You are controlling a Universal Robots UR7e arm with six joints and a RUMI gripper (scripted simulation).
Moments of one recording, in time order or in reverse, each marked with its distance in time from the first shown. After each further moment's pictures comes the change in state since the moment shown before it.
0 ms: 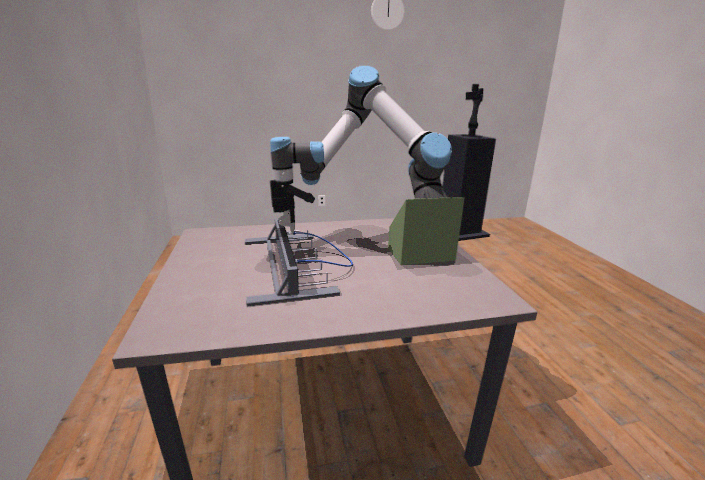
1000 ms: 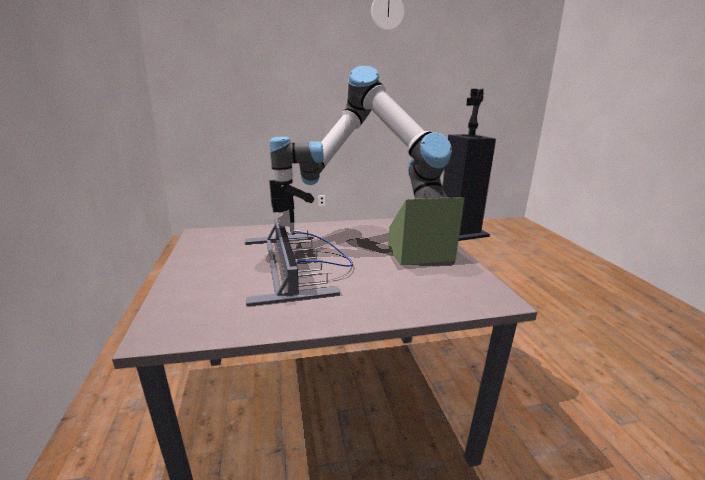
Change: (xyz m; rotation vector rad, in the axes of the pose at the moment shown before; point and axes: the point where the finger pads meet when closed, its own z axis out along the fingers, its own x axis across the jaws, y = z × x) arm 0.000 0.002 0.000 0.000 0.000 0.001
